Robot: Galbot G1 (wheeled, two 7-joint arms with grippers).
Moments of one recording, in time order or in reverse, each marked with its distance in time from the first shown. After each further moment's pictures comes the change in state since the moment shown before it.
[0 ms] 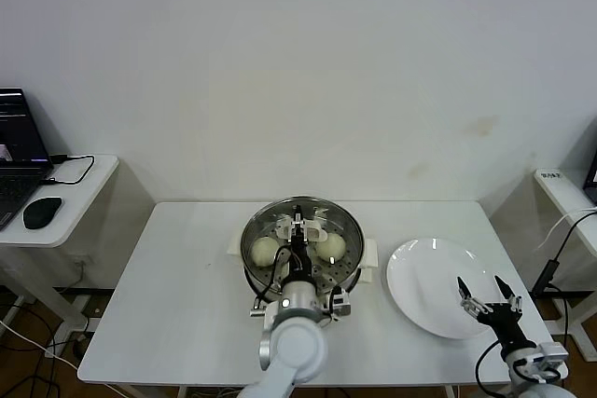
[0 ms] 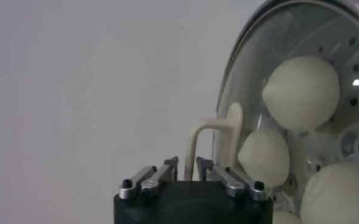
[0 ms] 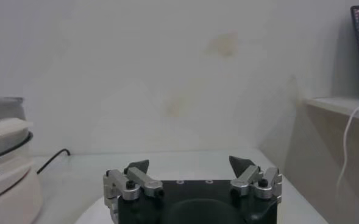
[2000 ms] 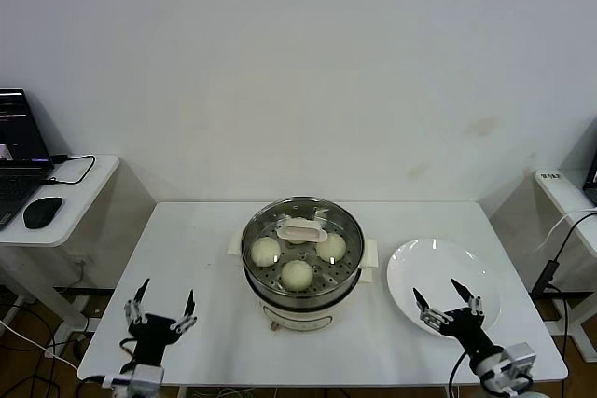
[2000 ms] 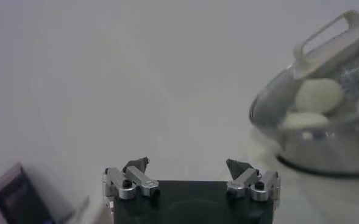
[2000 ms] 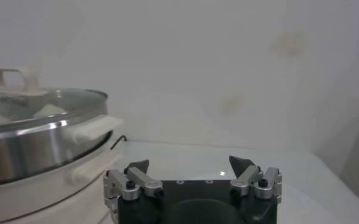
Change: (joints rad) left arm 0.628 0.197 -0.685 -0.314 -1.331 -0.436 -0.336; right arm -0.162 -0.120 -0.150 0.315 -0.006 -0.148 0.141
